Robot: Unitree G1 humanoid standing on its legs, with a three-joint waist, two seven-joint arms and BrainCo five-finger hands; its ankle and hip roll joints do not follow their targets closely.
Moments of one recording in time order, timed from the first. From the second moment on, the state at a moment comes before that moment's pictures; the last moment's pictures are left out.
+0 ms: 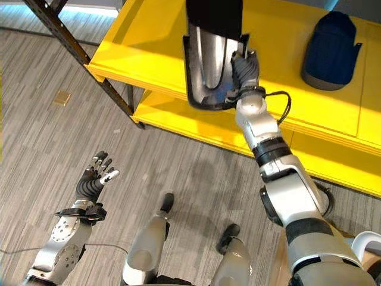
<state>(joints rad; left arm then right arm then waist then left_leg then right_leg) 0.14 0.49 -0.16 -0.13 -0.66 -0.12 0.20 -1.21 -0.46 0.36 0.88 0.51 0.00 -0.39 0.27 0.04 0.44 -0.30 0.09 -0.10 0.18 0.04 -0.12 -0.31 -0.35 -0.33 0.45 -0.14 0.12</state>
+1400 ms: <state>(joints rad) 0.10 0.56 -0.23 -0.20 -0.69 -0.16 0.20 -1.46 -0.69 0.39 1.30 0.70 0.00 -0.40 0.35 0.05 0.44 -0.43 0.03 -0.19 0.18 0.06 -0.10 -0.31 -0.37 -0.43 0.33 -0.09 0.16</state>
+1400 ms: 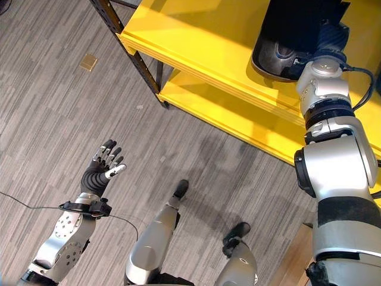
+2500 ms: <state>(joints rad) 0.07 0.56 -0.25 -0.20 -0.73 -0.16 0.20 -1.54 -0.73 0.29 1.30 0.89 -0.09 -0.44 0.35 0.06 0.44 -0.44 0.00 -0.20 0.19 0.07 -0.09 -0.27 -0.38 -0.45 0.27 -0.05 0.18</state>
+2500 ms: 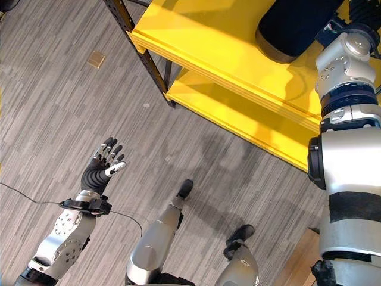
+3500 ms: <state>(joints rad) 0.05 0.57 -0.19 -0.20 -0.70 -0.16 0.24 -0.76 -0.46 0.23 0.09 0.56 -0.12 -0.44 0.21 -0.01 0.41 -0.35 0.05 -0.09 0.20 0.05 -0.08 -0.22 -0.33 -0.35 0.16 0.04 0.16</state>
